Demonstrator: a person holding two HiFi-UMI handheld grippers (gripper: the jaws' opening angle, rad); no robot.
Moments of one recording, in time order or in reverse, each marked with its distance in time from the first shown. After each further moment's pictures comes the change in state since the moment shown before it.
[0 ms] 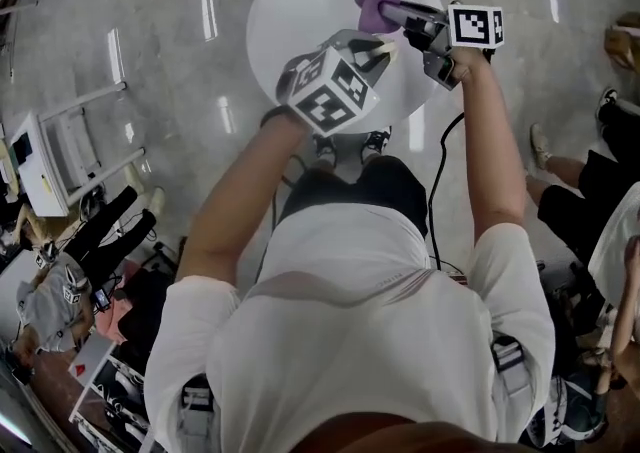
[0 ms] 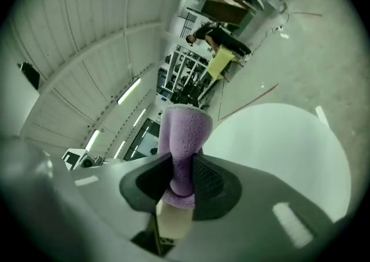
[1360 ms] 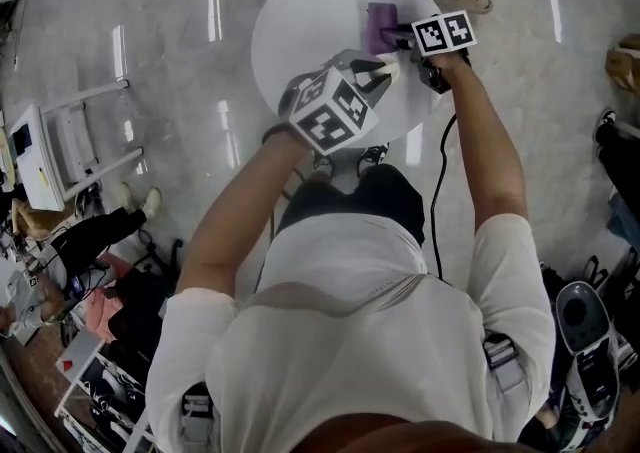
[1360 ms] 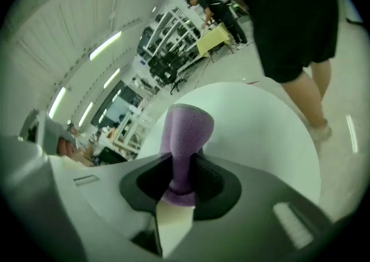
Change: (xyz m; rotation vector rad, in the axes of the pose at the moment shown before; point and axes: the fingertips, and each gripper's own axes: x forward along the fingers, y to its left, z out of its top) left arm -0.007 -0.003 -0.004 -0.037 -0.001 -0.010; right arm 0.024 -0.108 -0.049 -0.150 0.328 -0.357
